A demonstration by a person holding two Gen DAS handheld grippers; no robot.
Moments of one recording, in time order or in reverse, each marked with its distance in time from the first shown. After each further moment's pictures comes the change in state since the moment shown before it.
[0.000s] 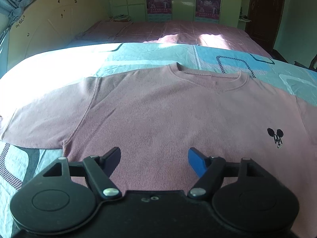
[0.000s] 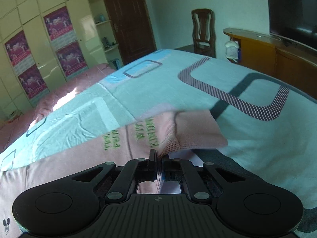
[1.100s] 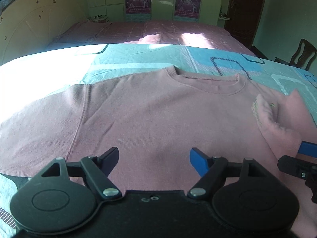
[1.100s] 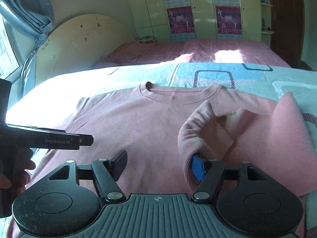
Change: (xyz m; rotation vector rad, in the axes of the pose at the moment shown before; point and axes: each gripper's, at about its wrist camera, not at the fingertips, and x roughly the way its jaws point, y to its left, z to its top) left arm 0.028 0.034 0.019 0.073 -0.004 -0.172; right arm -0.079 0.320 -0.173 -0.537 0.228 0.599
